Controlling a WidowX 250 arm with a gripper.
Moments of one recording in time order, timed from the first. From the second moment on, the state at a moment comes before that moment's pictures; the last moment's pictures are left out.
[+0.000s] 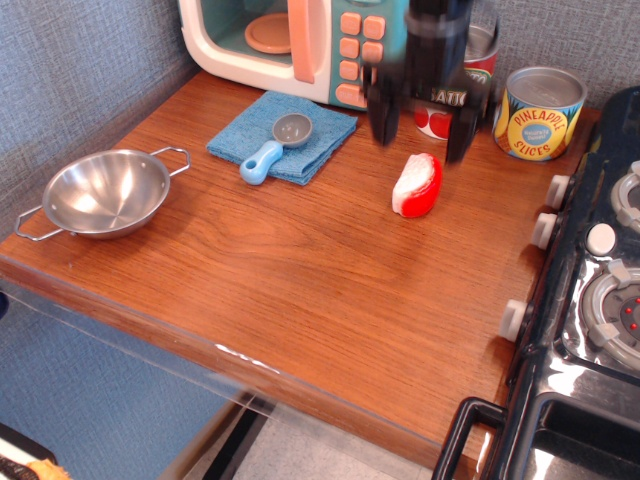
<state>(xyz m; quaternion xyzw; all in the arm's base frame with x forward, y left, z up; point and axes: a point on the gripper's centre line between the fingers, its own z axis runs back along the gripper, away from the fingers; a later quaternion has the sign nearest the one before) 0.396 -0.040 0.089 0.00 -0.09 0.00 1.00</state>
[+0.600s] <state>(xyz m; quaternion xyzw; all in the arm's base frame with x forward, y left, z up) 0.301 0.019 0.128 0.02 -0.10 0.01 1.00</state>
